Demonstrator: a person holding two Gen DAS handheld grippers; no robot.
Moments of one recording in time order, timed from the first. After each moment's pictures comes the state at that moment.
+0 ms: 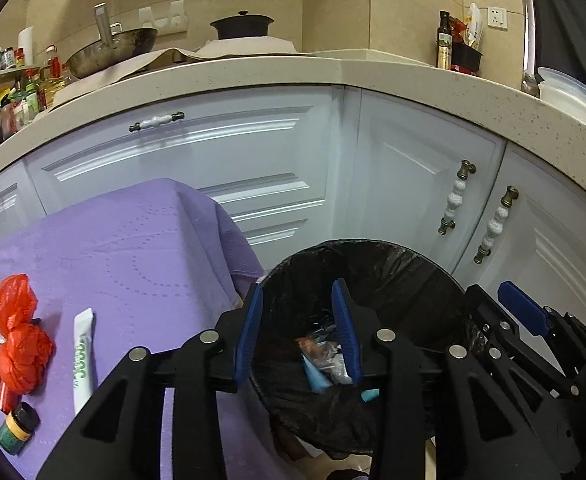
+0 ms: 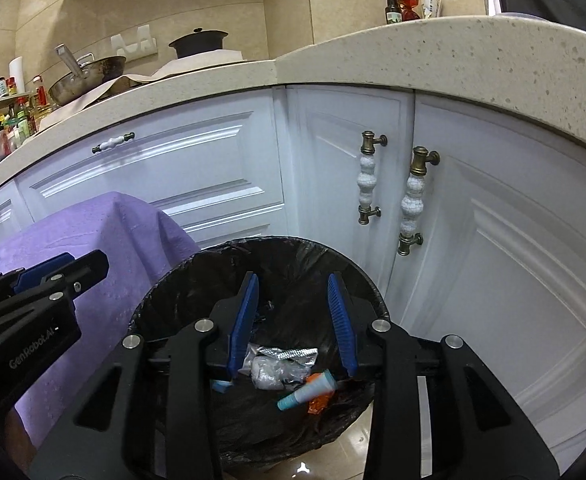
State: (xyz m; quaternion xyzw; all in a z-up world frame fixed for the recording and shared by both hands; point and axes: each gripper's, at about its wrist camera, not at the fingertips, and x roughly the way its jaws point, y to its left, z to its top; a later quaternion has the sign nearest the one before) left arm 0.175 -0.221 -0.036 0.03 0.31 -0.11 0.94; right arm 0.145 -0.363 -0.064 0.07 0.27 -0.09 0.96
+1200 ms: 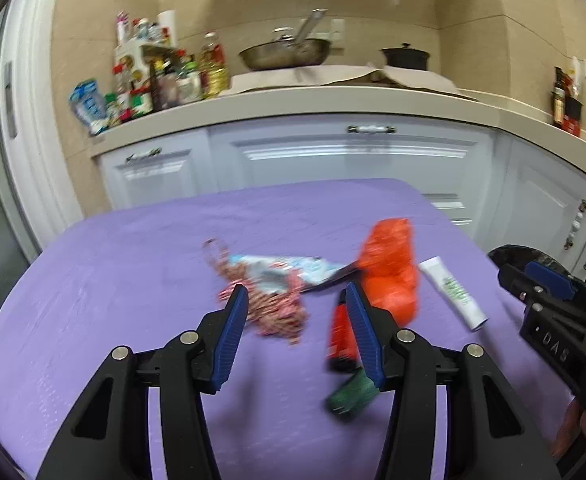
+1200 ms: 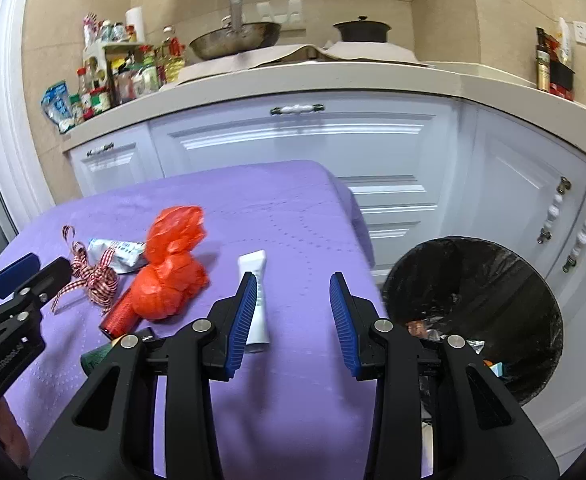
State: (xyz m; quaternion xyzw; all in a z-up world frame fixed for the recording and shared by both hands) left arm 0.091 0.023 -0.017 0.01 0.28 0.08 0.96; right arm 0.133 -0.140 -0.034 0.02 0.29 0.10 0.95
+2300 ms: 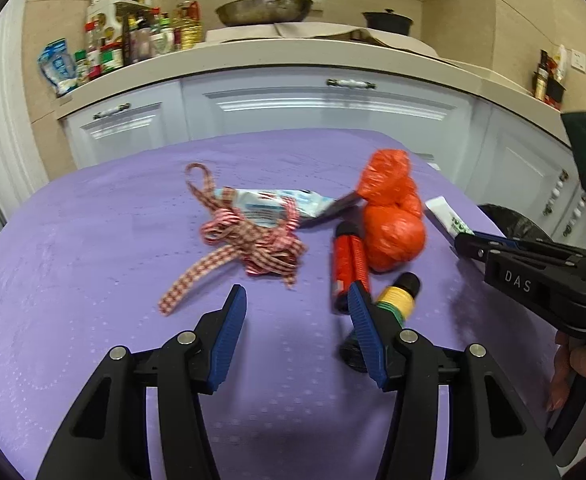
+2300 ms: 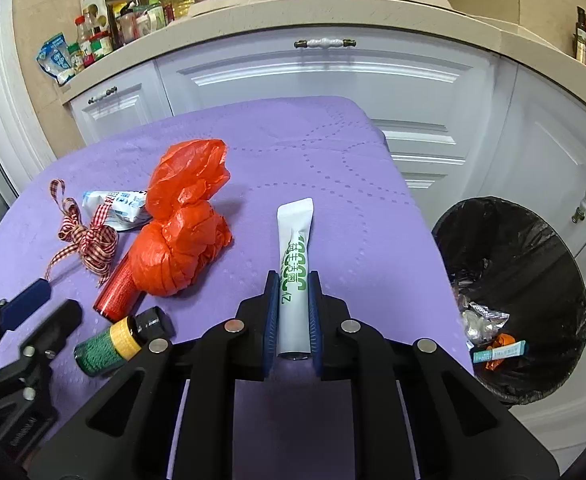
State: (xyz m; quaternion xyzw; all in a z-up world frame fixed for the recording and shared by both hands) left arm 0.088 0.034 -0.051 0.00 0.35 0.00 0.94; right arm 0.160 -0.109 -0.058 0.00 0.39 0.12 0.91
